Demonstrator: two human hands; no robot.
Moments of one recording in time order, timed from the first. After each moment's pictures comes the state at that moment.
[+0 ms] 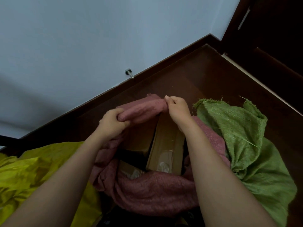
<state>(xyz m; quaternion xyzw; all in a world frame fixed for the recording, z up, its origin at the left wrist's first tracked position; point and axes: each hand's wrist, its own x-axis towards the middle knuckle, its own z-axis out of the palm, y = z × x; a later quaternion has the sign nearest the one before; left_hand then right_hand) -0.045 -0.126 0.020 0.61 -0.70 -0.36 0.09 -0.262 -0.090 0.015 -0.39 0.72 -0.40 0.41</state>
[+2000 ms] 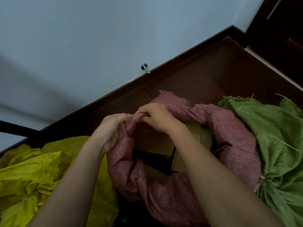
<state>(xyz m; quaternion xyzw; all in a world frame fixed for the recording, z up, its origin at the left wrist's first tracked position) -0.006 -0.106 0.033 0.62 -0.31 -0.66 0.27 -0.173 -0.113 -0.001 -0.72 0.55 -0.22 0.37</state>
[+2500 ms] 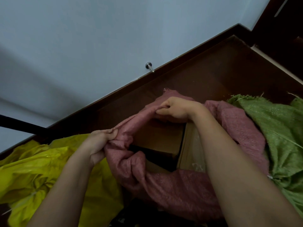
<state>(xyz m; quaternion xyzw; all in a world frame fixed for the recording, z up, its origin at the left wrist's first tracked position) 0.045 -0.082 0.026 0.68 -0.21 -0.65 0.26 -0.220 -0.127 0.016 -0.63 0.57 -0.09 0.53</state>
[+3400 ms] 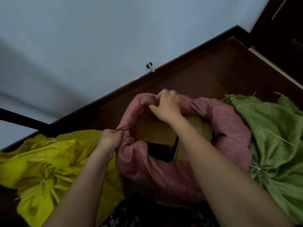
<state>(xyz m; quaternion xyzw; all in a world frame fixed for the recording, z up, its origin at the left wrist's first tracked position) 0.024 -0.069 0.005 0.80 -0.37 -0.44 0.18 -0.168 -0.106 0.021 -0.56 0.73 -0.19 0.33</state>
